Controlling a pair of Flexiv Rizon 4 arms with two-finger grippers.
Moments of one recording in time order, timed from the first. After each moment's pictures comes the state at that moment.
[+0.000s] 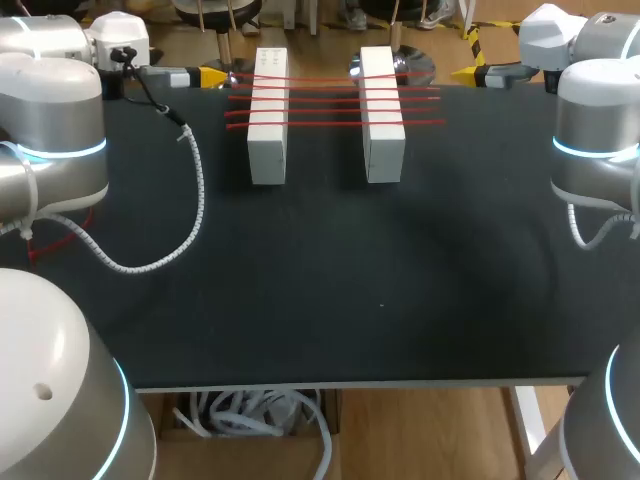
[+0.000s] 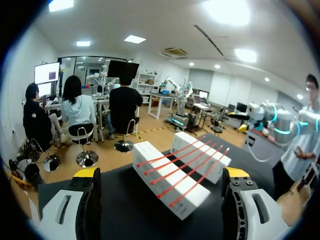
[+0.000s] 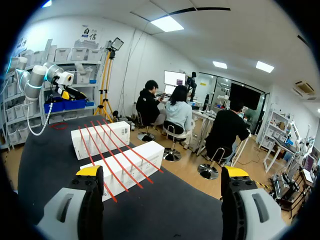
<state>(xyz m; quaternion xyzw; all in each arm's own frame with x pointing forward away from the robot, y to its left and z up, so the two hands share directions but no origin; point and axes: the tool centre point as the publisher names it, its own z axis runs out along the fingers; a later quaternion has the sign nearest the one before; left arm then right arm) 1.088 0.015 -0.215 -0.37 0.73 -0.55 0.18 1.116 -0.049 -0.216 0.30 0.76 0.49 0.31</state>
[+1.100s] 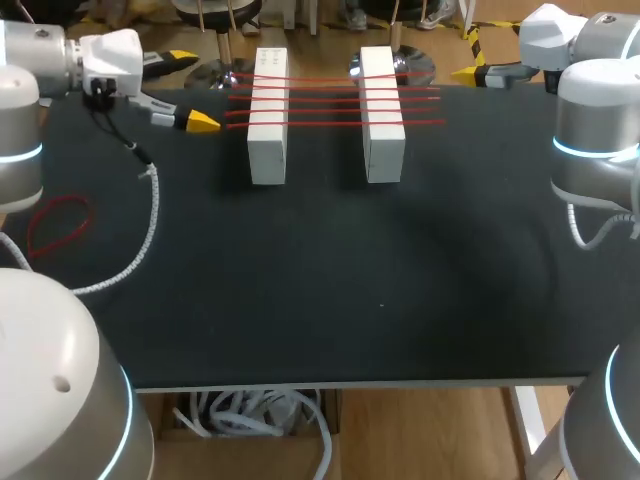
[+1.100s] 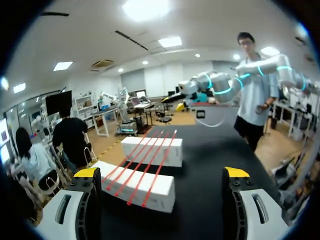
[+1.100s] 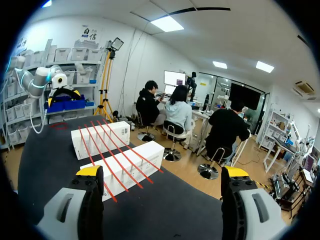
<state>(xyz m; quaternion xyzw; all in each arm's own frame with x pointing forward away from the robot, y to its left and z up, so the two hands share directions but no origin) 1.018 -0.021 -0.212 -0.07 0.80 -0.58 0.13 1.116 -0.050 -0.216 0.30 0.76 0.49 0.31</state>
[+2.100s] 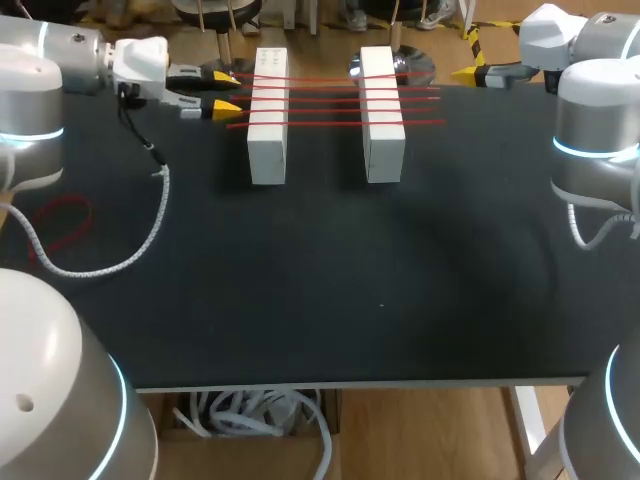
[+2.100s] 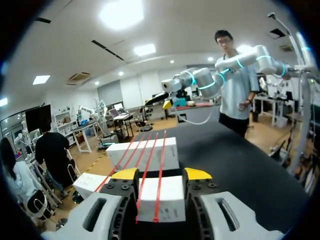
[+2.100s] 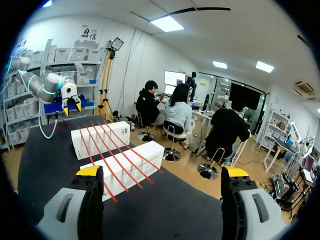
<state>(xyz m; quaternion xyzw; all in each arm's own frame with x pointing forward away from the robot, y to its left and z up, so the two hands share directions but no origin) 1.053 -0.054 -0.256 0.03 0.78 -0.62 0.09 1.116 -0.050 -0.216 0.30 0.76 0.49 0.31</state>
